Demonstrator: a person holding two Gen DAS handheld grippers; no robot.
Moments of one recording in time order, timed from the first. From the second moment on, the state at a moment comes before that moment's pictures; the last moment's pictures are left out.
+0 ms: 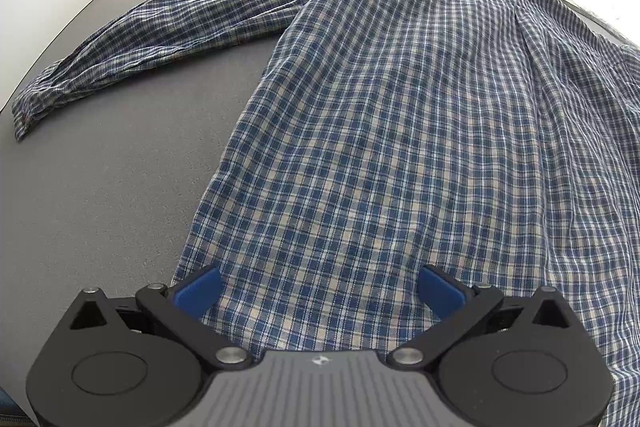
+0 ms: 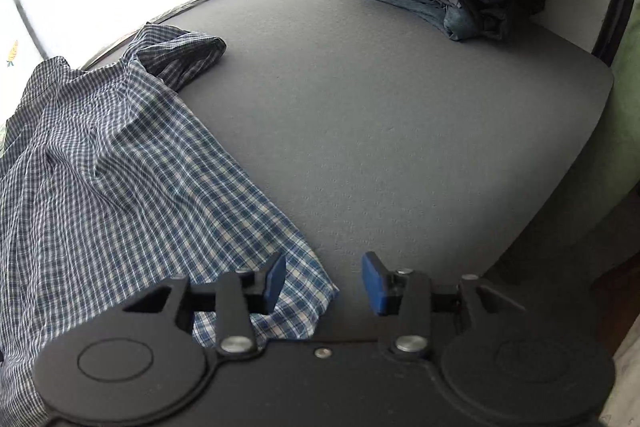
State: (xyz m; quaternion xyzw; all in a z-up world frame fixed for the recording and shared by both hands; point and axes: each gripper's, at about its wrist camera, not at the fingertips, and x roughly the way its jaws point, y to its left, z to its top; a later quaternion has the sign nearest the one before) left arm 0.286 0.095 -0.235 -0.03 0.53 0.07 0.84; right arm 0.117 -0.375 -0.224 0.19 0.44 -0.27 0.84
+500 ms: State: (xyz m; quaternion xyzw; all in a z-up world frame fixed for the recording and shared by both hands) left arm 0.285 0.095 -0.235 -0.03 0.53 0.07 0.85; right arm 0.120 -0.384 -0.246 0.22 0.49 -0.22 0.81
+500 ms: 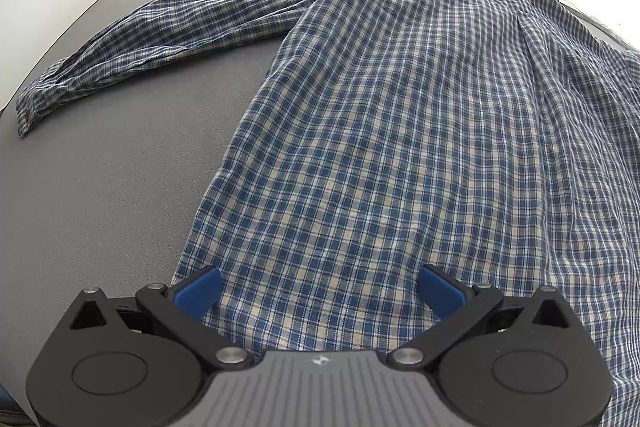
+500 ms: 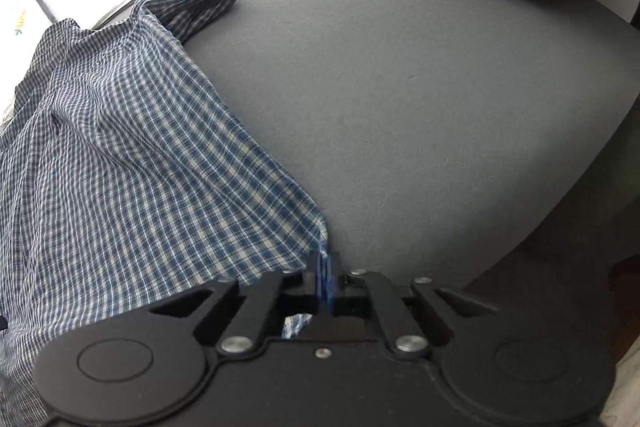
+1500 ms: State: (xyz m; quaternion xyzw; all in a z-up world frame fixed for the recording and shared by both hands) left arm 0.385 0.065 -0.230 -0.13 0.55 0.12 0.81; right arm 0.328 -0.439 -0.228 0.23 0.38 -0.13 0.89
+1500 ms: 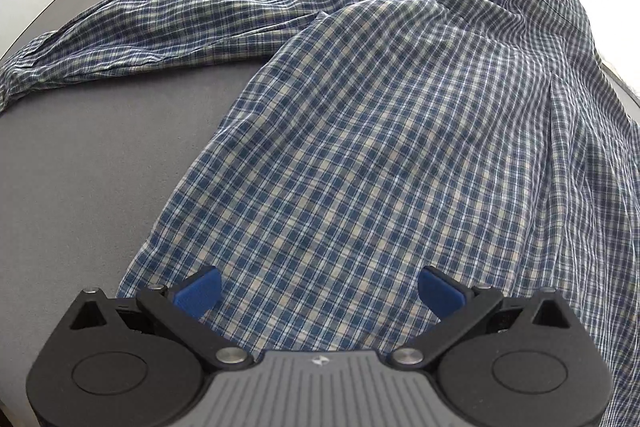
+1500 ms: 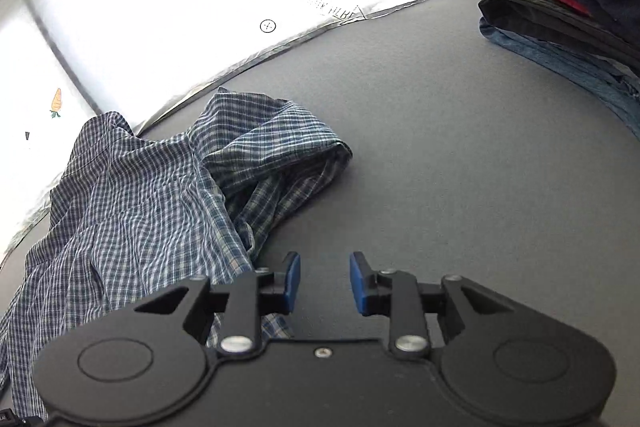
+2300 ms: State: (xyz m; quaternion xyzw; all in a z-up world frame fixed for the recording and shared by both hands) left arm 0.443 0.005 -0.238 -0.04 0.54 0.09 0.84; right arm 0.407 -0.430 -0.202 0.00 0.32 -0.22 0.92
